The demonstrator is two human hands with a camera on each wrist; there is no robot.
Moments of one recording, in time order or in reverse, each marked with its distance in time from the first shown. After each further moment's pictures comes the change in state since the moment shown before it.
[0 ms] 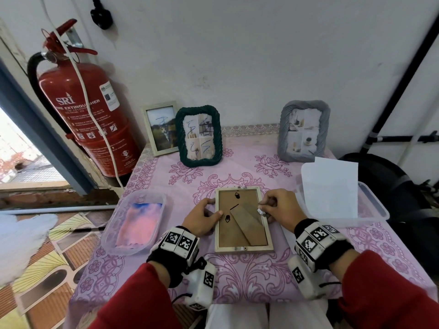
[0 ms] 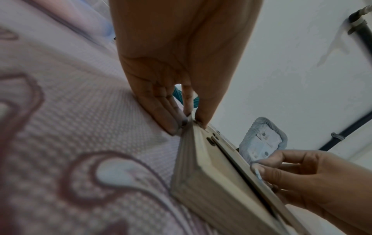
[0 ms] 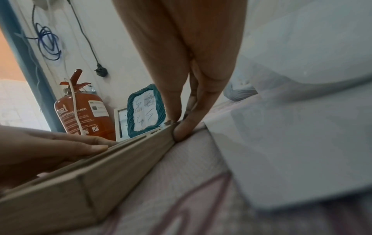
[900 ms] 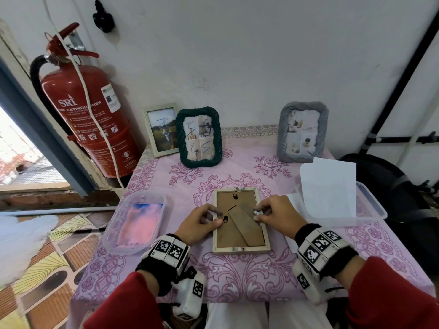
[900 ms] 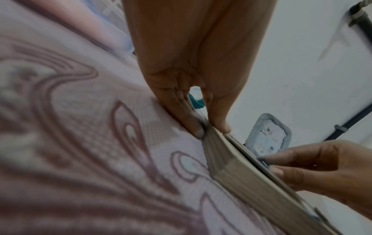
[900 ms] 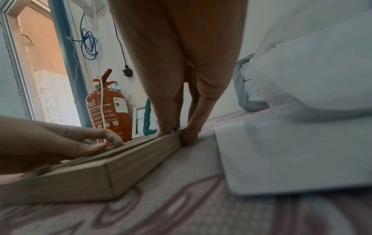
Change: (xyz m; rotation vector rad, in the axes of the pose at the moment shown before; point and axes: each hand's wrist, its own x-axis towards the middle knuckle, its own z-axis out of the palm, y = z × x) left_hand -0.022 -0.006 -0.006 -0.066 -0.071 0.178; right_hand -0.011 -0.005 0.002 -0.342 -0.117 -0.104
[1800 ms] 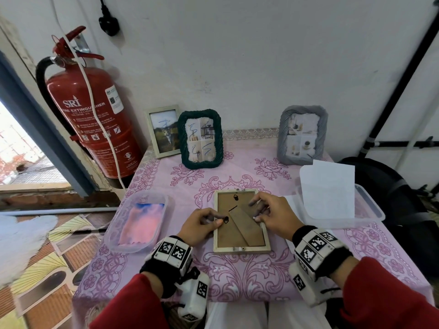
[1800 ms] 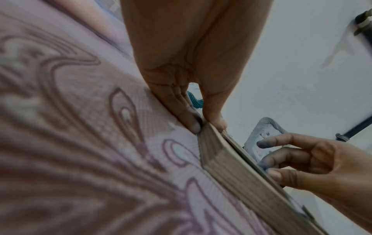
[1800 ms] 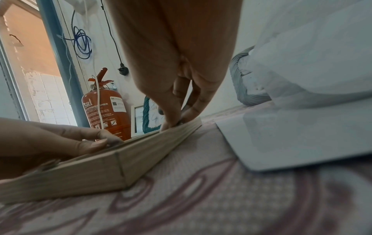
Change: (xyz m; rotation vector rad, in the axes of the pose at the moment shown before) left_hand -0.005 0.002 0.003 -0.033 0.023 0.052; right_hand -0.005 -0.005 0.003 0.158 0.029 -0.069
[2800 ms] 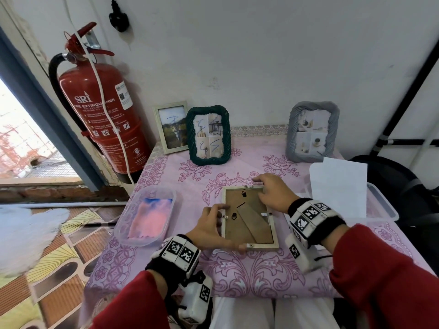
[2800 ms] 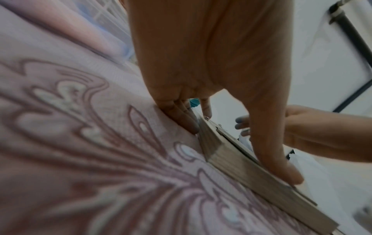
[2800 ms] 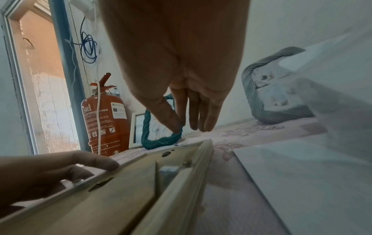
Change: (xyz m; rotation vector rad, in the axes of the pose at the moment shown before) left_hand -0.014 0.008 0.003 0.312 -0.114 -0.154; right_hand 0.050 -0.017 -0.006 -0.340 -0.094 0.002
